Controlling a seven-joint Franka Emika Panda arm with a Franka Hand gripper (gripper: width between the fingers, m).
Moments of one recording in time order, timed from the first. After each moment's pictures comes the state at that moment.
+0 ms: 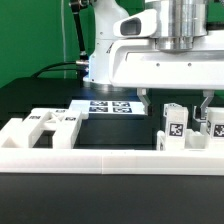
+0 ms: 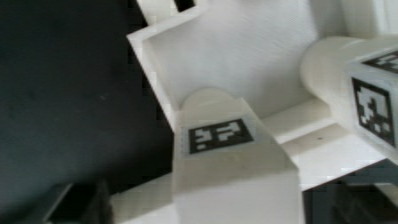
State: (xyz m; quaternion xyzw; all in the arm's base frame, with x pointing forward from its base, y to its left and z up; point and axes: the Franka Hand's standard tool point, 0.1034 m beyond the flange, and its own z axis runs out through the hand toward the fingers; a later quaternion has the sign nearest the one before) arm 0.626 0.057 0.076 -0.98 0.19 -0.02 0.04
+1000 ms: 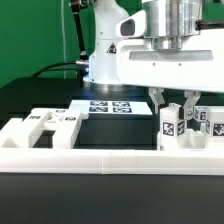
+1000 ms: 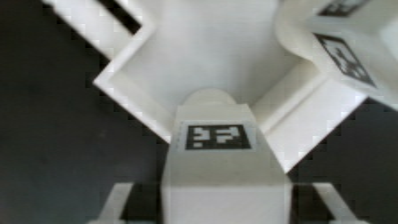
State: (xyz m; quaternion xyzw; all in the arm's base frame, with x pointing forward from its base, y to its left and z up) arm 0.629 0.055 0.077 -0.88 0.47 -0.01 0.05
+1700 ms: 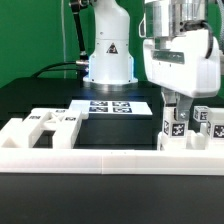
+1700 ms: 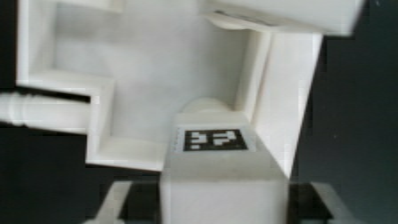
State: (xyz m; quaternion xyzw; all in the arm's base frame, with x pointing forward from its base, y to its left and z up) arm 0.630 0.059 0.076 -0.71 0.70 0.00 0.06
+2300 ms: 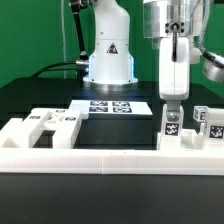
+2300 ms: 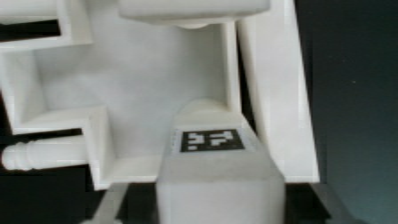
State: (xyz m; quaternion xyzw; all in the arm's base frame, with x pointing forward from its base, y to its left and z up) arm 0.626 0.055 0.076 -0.62 0.79 0.01 0.05
